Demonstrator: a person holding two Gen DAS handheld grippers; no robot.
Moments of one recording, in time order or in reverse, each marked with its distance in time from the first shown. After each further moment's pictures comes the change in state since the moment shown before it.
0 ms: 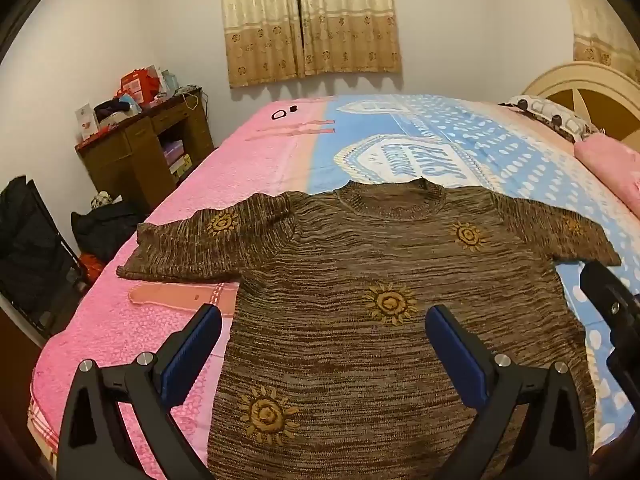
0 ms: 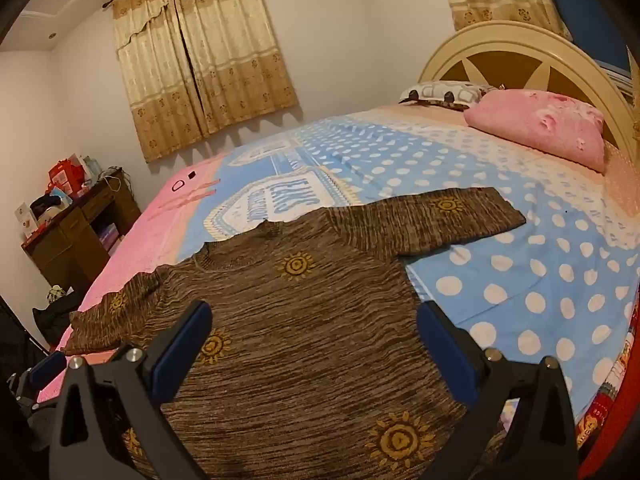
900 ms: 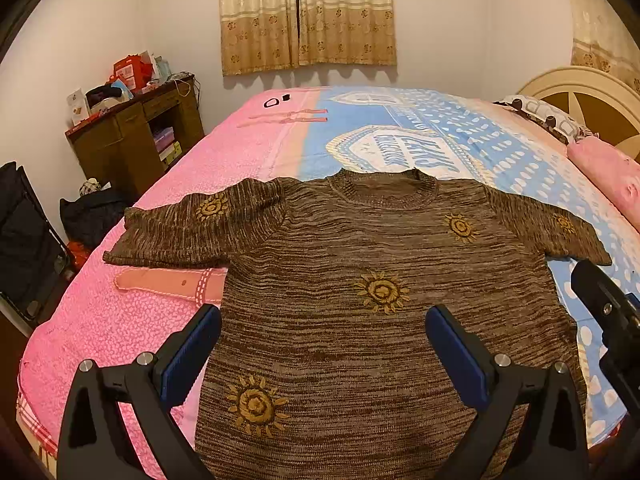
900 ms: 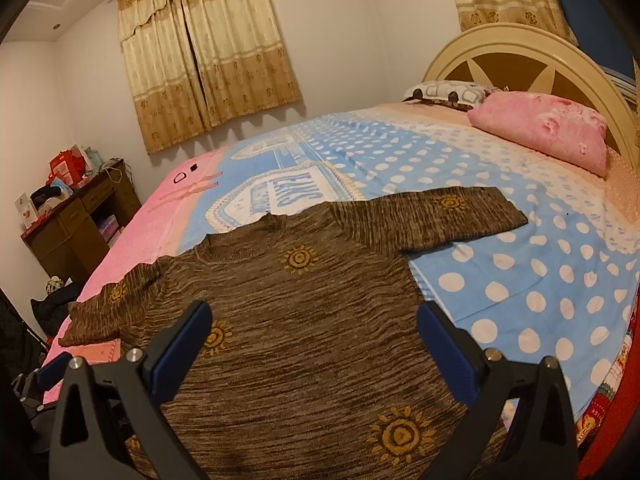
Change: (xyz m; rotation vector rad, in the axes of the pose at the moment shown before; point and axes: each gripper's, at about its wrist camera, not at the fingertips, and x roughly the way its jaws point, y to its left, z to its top) left arm 0.004 0.005 -0.007 -0.018 0.044 -0.049; right arm 0.001 0.005 -0.004 -0.026 0.013 -0.011
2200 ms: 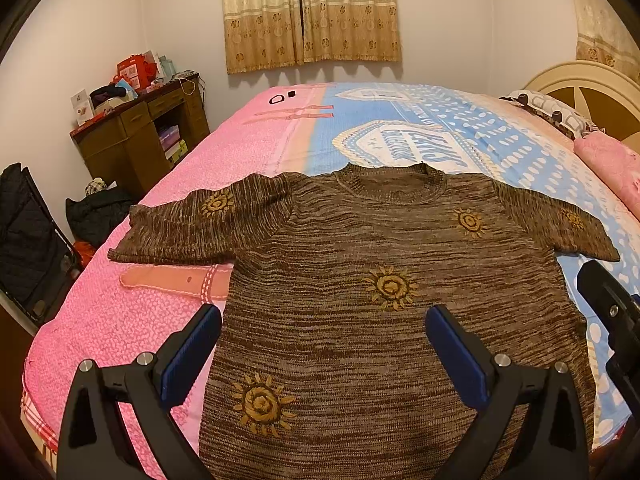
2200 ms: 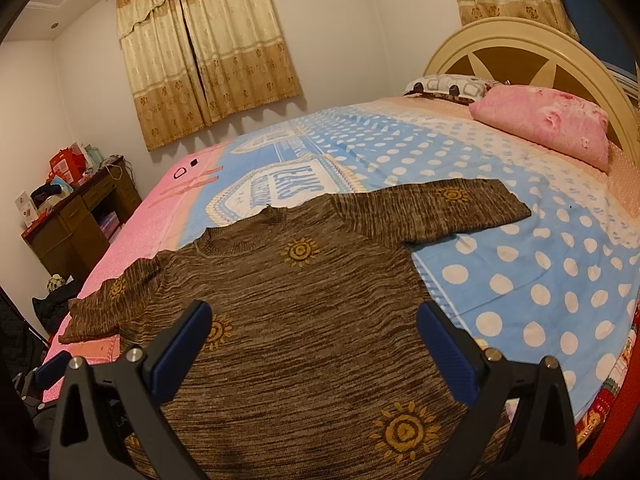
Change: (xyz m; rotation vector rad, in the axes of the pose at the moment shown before) left arm 0.007 -0.002 -0.003 0.006 0.008 0.030; right arm 0.003 0.004 -0.007 -0.001 0.013 0.003
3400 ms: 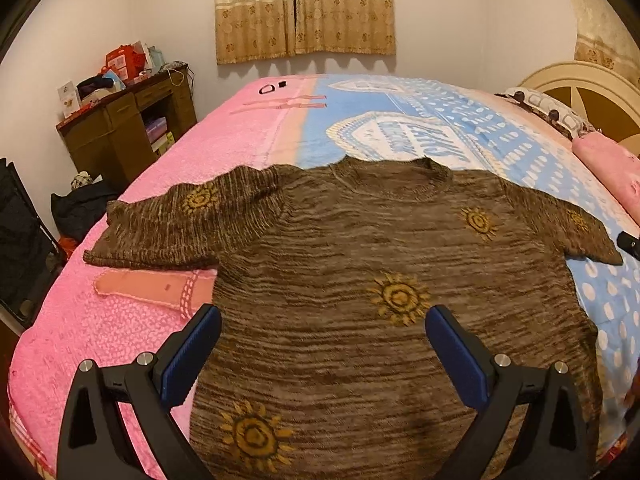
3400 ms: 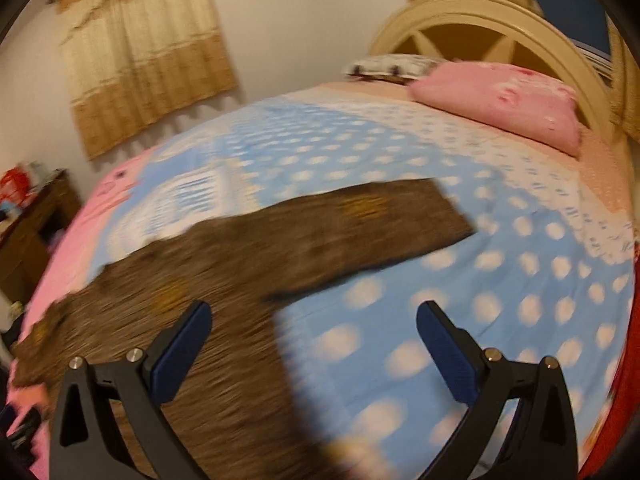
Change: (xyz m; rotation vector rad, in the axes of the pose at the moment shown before) left arm 0.037 0.010 0.009 -0.009 0.020 -0.046; right arm 0.077 -0.151 0.063 0.105 0.072 -0.219
